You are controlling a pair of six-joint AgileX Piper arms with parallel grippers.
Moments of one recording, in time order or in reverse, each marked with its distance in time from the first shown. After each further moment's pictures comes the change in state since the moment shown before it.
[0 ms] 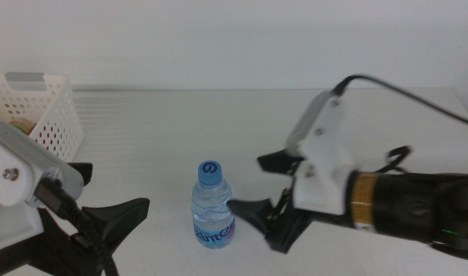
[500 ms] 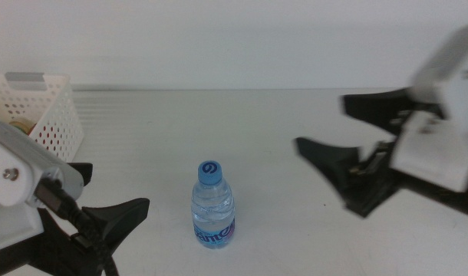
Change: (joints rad) left arm 0.000 0.000 0.000 0.000 0.000 0.000; right arm 0.000 -0.422 0.035 0.034 0.294 0.068
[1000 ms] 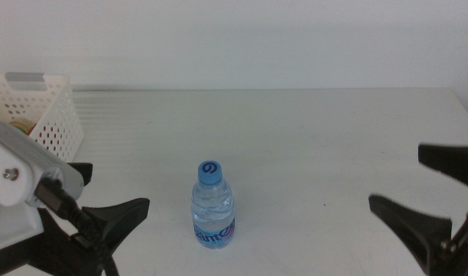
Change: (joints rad) left arm 0.000 0.000 0.000 0.000 0.000 0.000; right arm 0.000 -0.350 0.184 0.822 0.252 -0.849
